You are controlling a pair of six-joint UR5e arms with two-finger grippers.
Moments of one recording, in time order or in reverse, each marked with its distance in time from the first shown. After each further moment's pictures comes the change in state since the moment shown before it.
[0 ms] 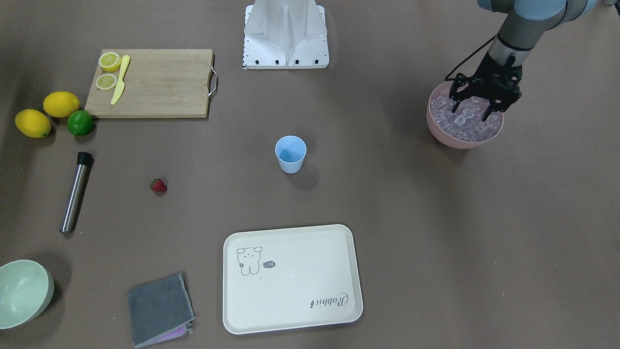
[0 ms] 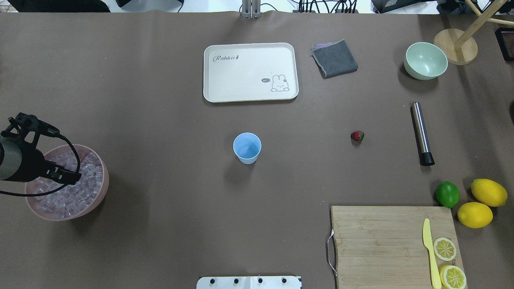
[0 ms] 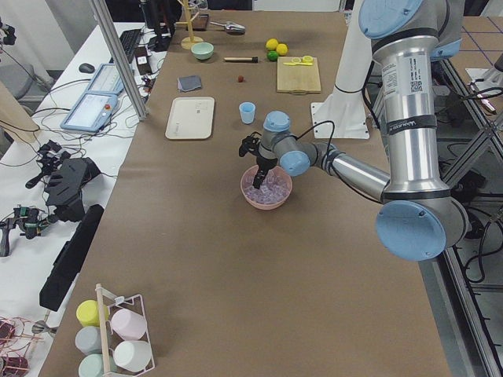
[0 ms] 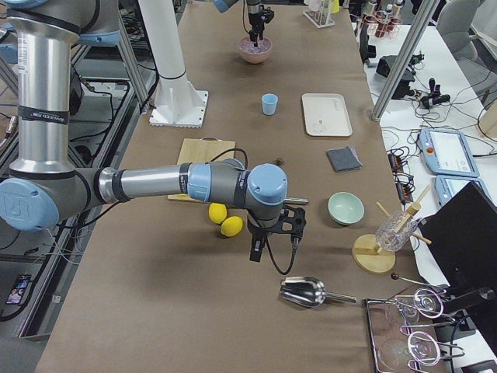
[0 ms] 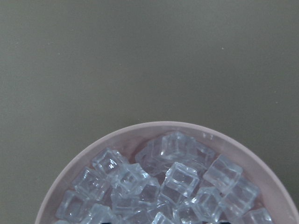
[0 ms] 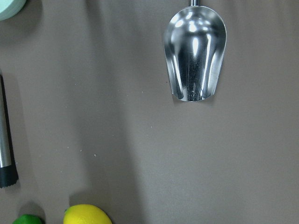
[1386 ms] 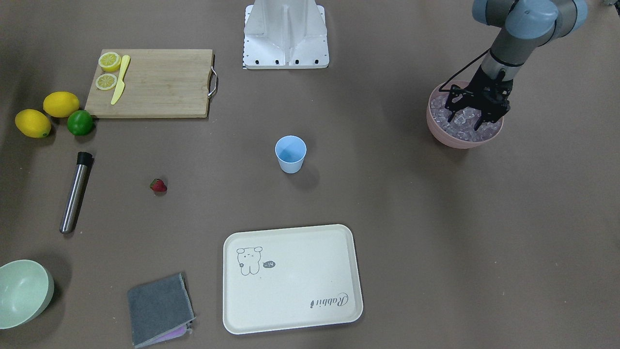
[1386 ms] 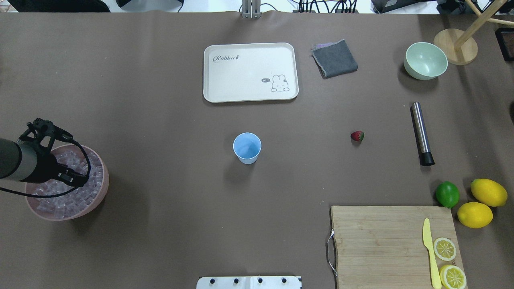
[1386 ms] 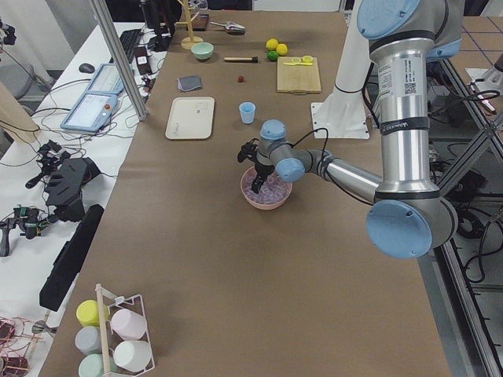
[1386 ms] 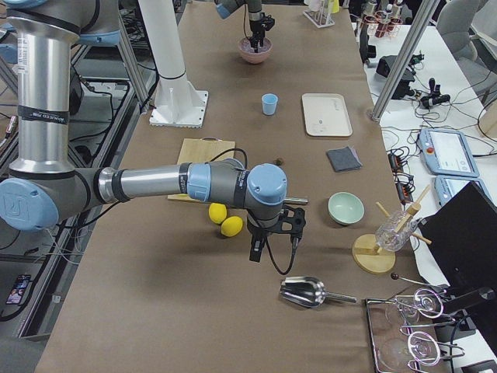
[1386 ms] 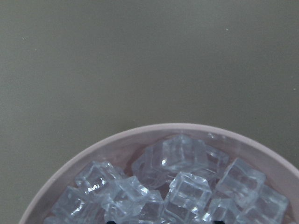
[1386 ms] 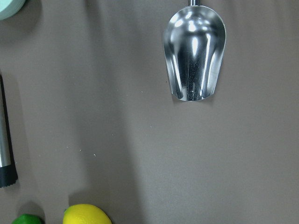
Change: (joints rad) left arm 0.027 -0.035 0.081 -0.047 -0.001 0.020; right arm 0.000 -0.002 0.003 0.000 -0.002 0.000
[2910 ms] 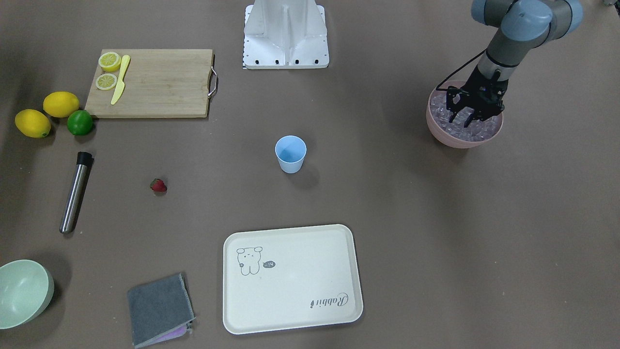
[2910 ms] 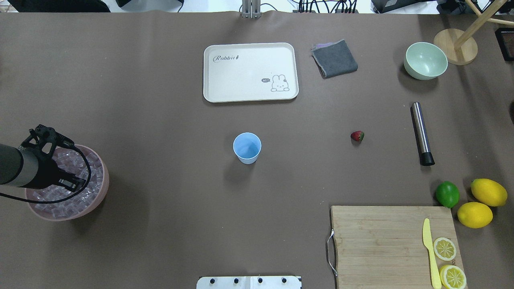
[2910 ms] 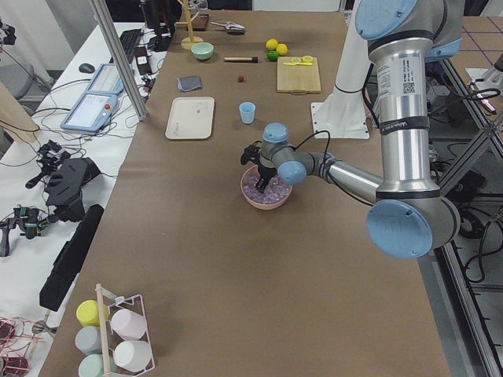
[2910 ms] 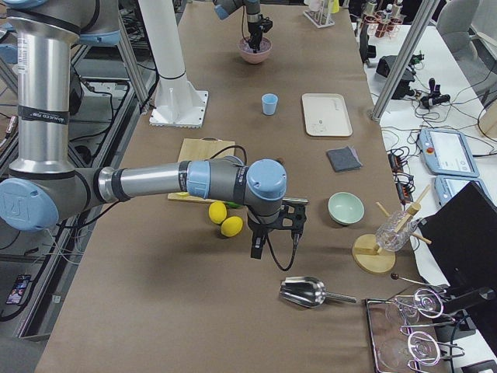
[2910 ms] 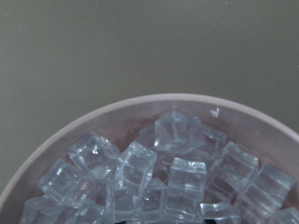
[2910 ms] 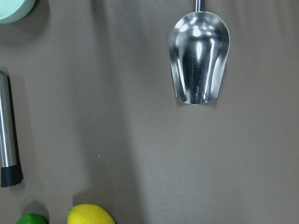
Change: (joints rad) left arm 0.022 0.018 0.004 -0.027 -0.002 -0.009; right arm 0.000 -0.001 0.019 0.000 0.000 0.001
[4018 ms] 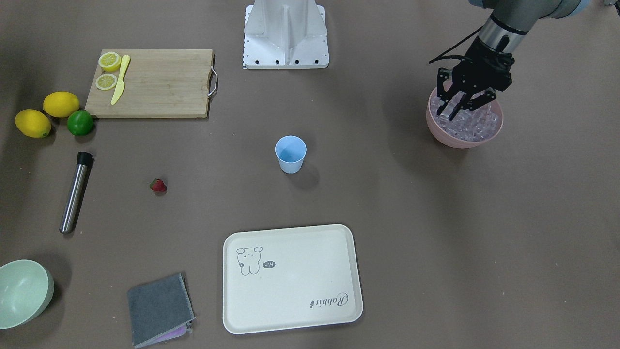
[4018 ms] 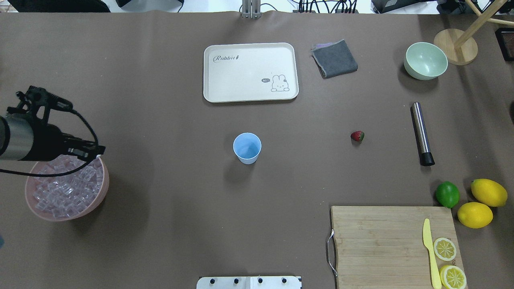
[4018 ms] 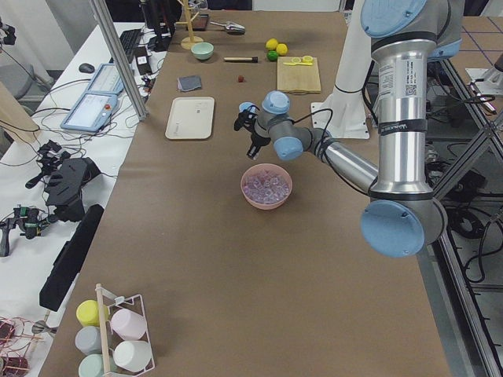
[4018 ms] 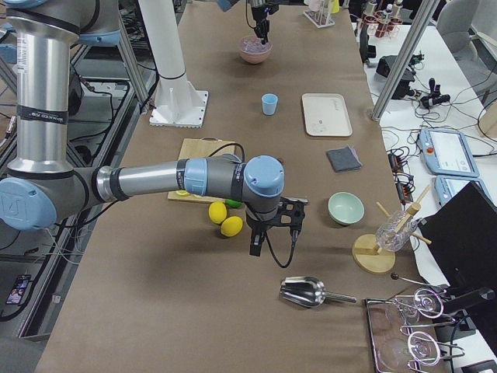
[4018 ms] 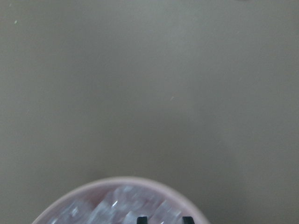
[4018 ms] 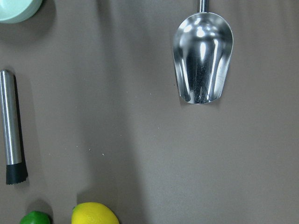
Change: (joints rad) left arm -0.078 -0.156 -0.135 0.007 -0.005 -0.109; right arm 0.002 -0.008 0.020 -0.001 0.004 0.000
